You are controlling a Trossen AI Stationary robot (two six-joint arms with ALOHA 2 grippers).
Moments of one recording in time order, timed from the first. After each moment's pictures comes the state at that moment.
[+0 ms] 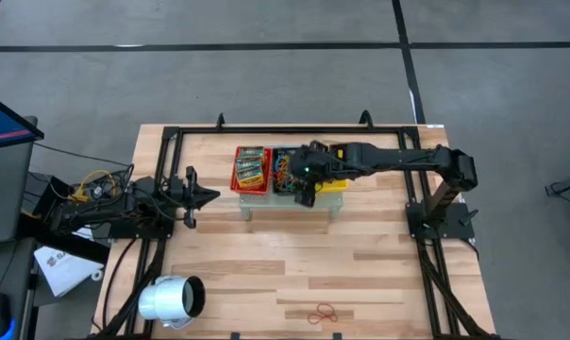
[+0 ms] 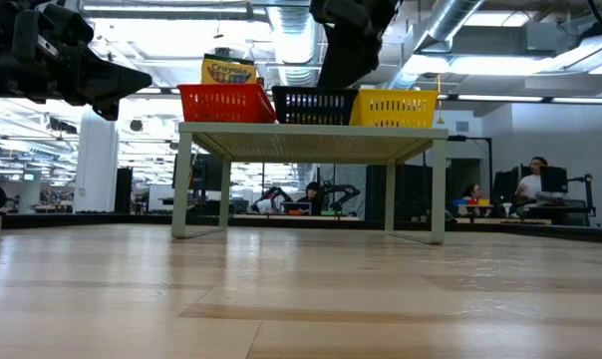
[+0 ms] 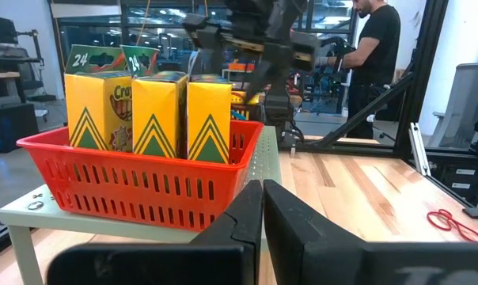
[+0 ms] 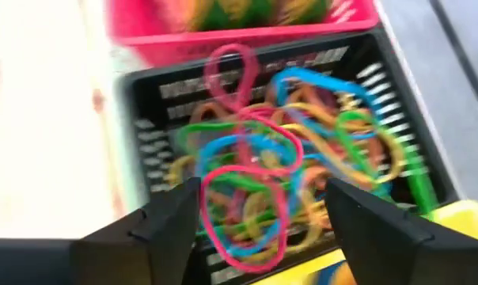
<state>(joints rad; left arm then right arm) 0.14 0.00 0.01 0.05 0.00 -0.03 -0.08 1.72 1.60 -0.84 0.24 0.07</state>
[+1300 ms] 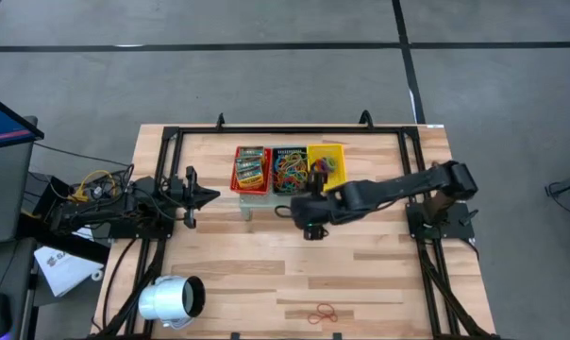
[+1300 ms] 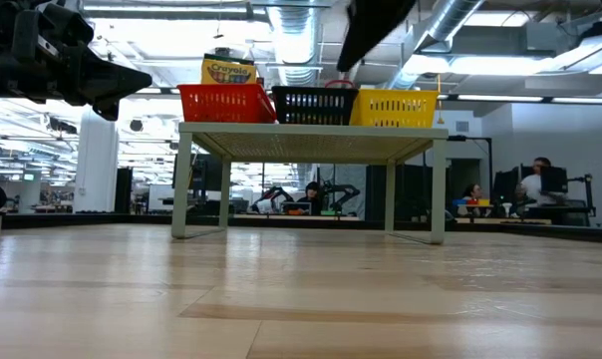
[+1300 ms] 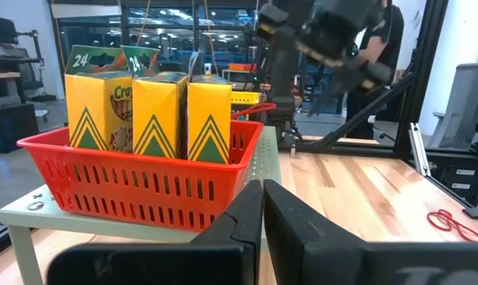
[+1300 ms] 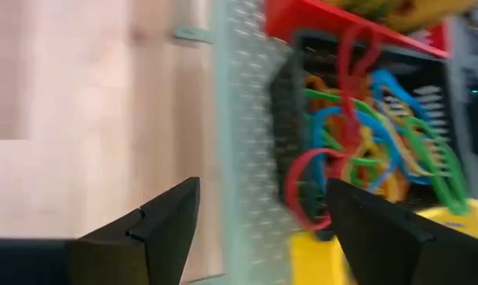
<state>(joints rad) 0.14 0.00 0.01 0.05 0.00 -0.03 0.21 1.76 1.62 -0.97 0.51 0.04</state>
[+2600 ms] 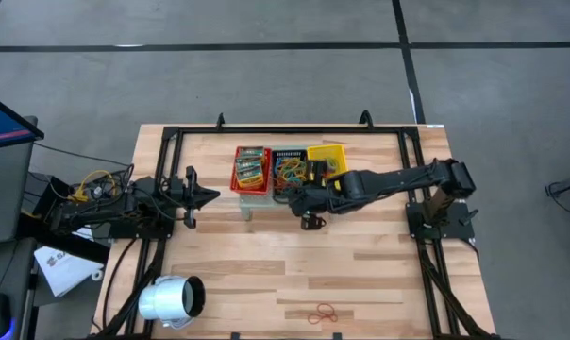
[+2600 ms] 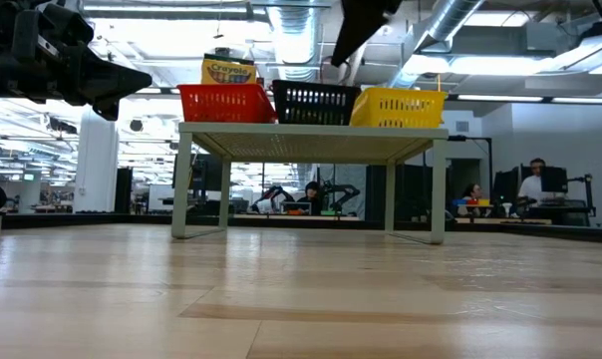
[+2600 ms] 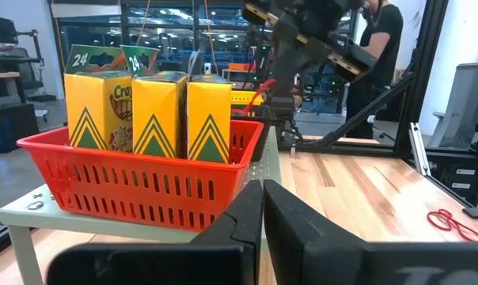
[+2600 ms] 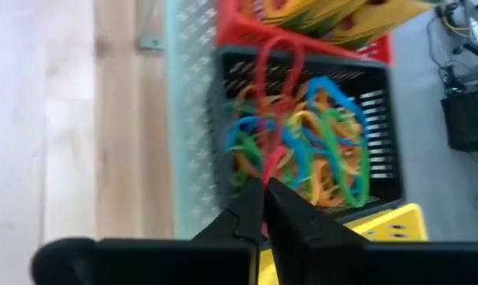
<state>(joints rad) 0.14 0.00 0.01 0.05 0.00 -0.03 0.17 1.78 1.71 -1.02 0.55 0.00</state>
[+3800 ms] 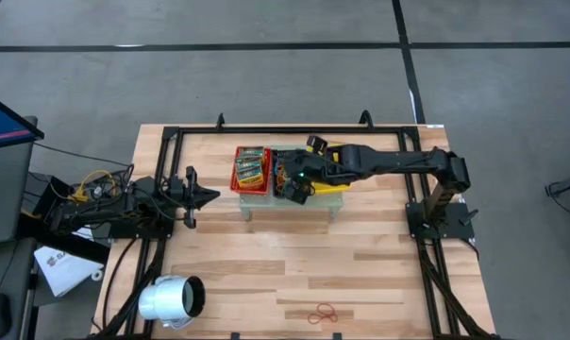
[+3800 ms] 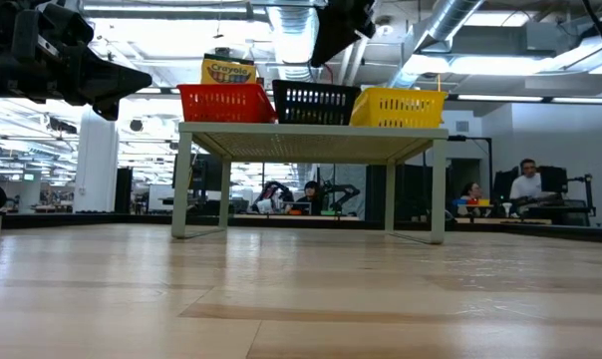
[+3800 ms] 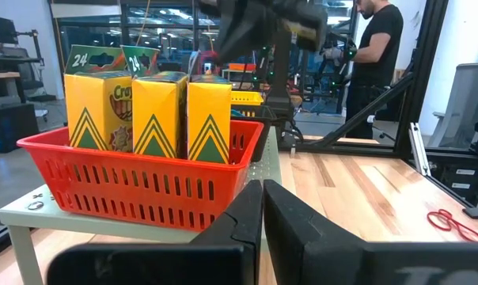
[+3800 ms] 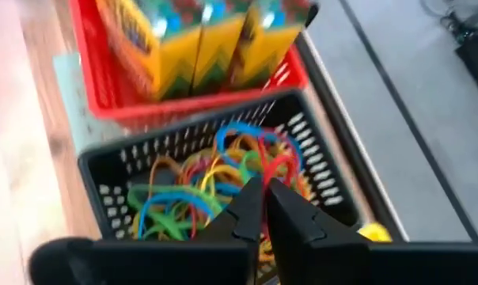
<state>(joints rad) 0.14 0.00 0.01 0.05 0.00 -0.03 -0.02 1.79 1.78 -0.92 0.47 0.12</state>
